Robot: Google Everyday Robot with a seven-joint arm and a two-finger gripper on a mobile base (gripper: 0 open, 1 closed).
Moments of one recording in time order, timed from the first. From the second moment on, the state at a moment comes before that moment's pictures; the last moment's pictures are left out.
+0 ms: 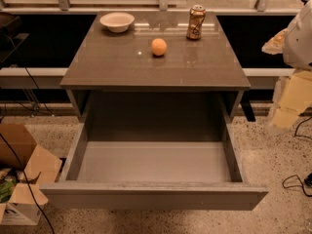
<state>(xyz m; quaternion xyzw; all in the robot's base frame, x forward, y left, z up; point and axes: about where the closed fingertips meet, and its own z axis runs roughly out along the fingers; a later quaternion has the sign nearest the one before) 0.438 -0.217 0.976 -0.60 0.78 -0.03 0.16</state>
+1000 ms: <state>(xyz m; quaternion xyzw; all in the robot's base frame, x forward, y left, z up) 0.431 -0.220 0.961 -0.62 0.77 -0.03 0.15</state>
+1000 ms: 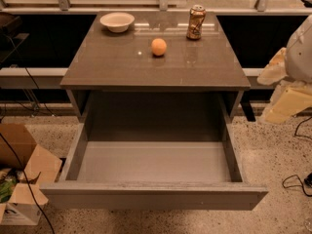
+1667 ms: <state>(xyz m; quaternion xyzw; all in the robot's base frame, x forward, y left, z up) 0.379 -0.258 0.897 -0.59 0.80 0.02 0.10</state>
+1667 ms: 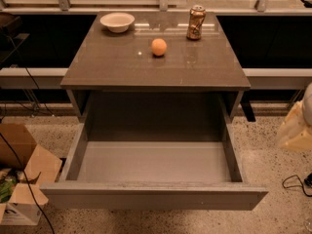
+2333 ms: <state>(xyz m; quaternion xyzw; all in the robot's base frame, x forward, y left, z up) 0.346 -0.280 0.845 -0.56 0.82 0.06 0.08</state>
